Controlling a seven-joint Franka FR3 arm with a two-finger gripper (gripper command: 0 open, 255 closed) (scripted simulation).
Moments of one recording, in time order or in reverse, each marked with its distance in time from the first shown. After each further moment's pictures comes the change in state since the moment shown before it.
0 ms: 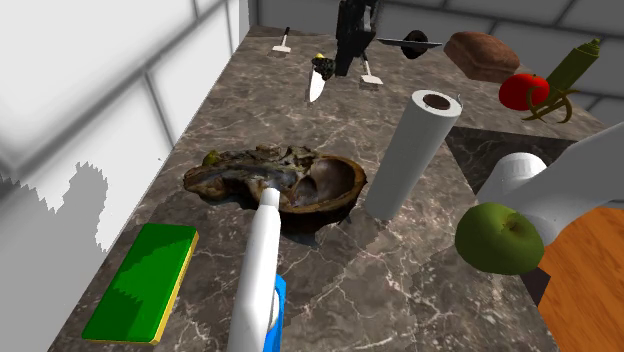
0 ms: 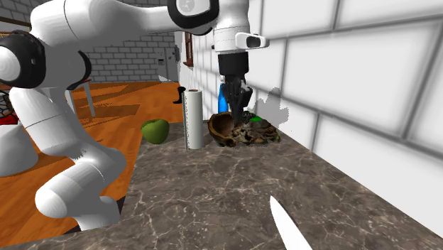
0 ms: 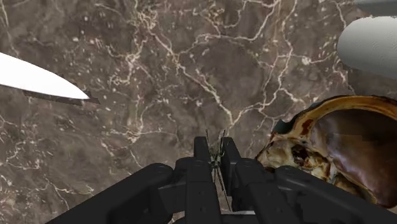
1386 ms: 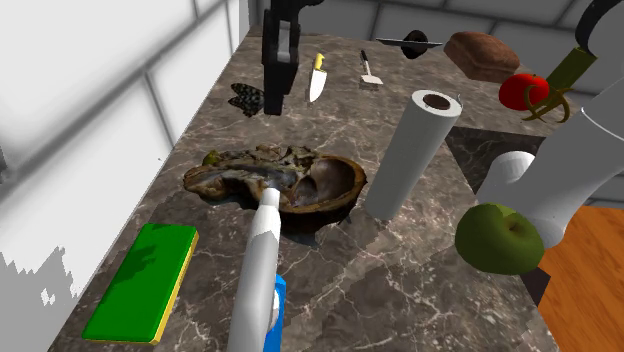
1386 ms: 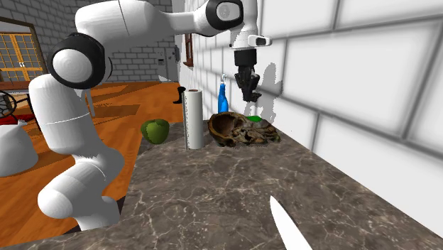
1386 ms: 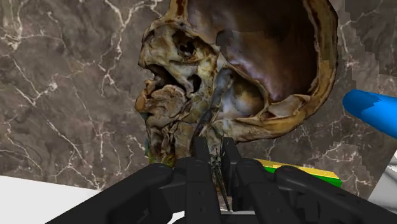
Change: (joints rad) arm 0.112 0.306 0.289 0.343 -0.076 -0.036 0.408
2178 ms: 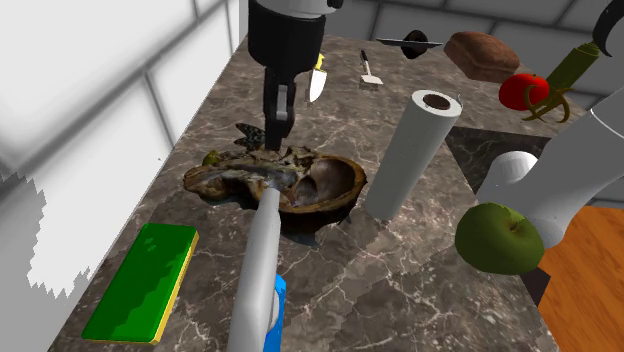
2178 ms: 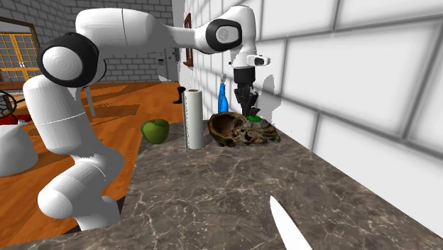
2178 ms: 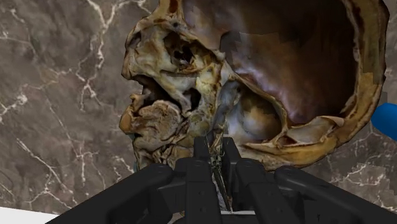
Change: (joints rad) arm 0.000 -0.062 -0.010 -0.215 0.030 0.160 -0.016
